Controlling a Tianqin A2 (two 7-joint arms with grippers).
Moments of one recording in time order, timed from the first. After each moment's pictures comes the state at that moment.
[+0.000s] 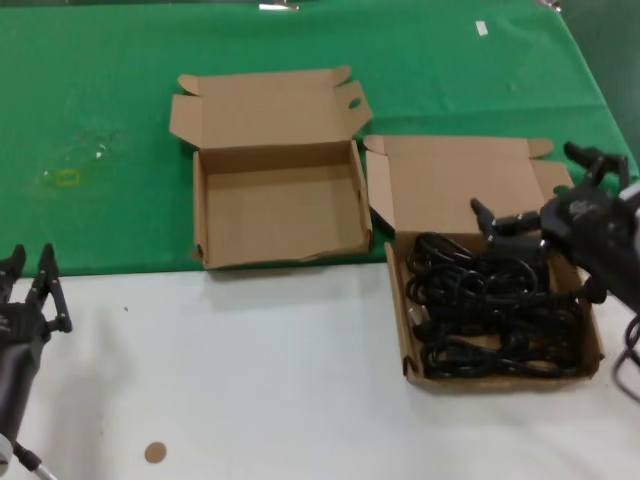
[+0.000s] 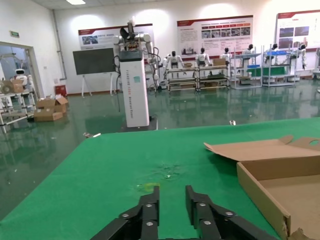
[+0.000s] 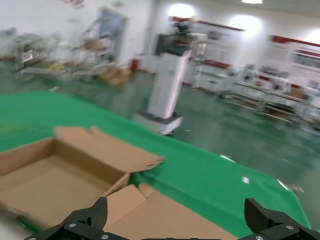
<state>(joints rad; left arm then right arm) 0.00 -0.30 1.60 -1.59 -1.80 0.00 0.00 0.13 0.84 -1.88 1.66 2.02 0.03 0.08</state>
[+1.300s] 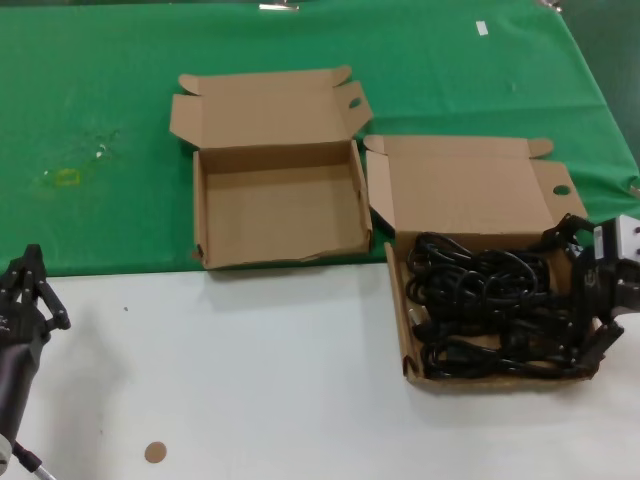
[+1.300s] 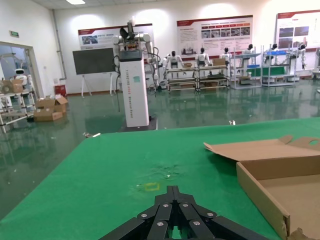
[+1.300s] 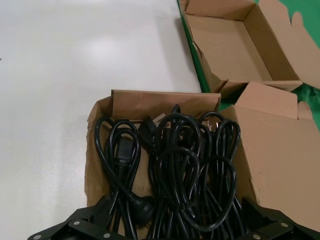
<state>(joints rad) 0.00 -0.30 1.60 -1.59 -1.80 0.00 0.00 0.70 0.99 -2.08 1.36 1.51 -1.10 0.10</state>
